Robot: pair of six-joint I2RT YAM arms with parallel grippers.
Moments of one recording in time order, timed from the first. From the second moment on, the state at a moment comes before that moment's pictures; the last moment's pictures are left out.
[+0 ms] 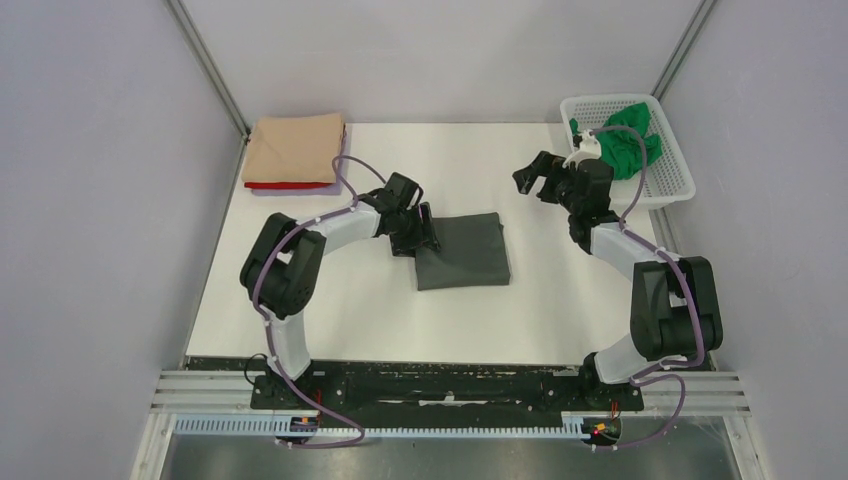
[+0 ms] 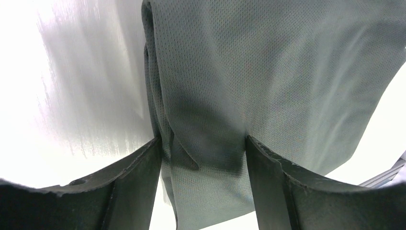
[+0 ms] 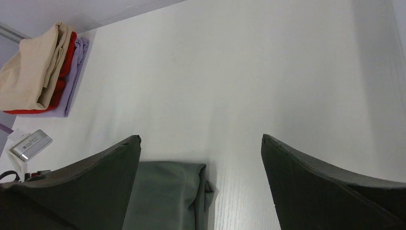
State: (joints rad) left arm -0.54 1.91 1.24 -0.39 0.18 -0.71; right arm 0.09 1.54 0.84 0.41 -0.22 0.41
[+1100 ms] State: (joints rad) left arm -0.64 2.07 1.51 -0.61 -0.13 -0.69; right arm 0.08 1.64 0.84 0.57 -0.29 0.28
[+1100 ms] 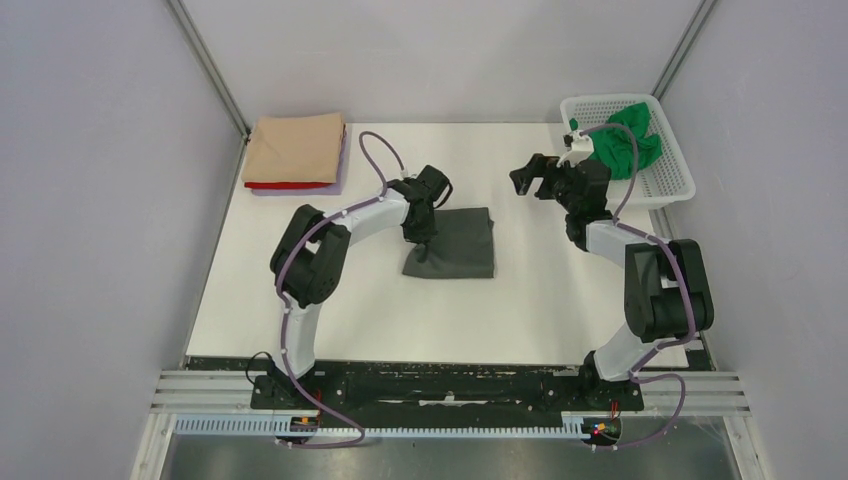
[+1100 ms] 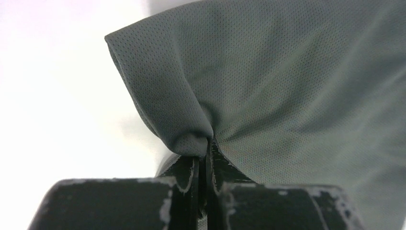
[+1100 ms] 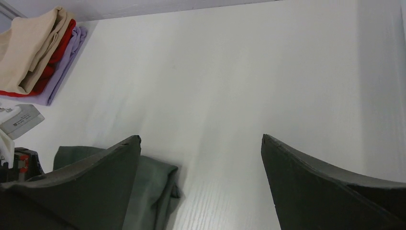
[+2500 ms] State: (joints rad) left arm -0.38 2.23 1.97 -0.70 -0.84 0.06; right arm 0.04 1.61 0.68 0.83 -0.28 0.29
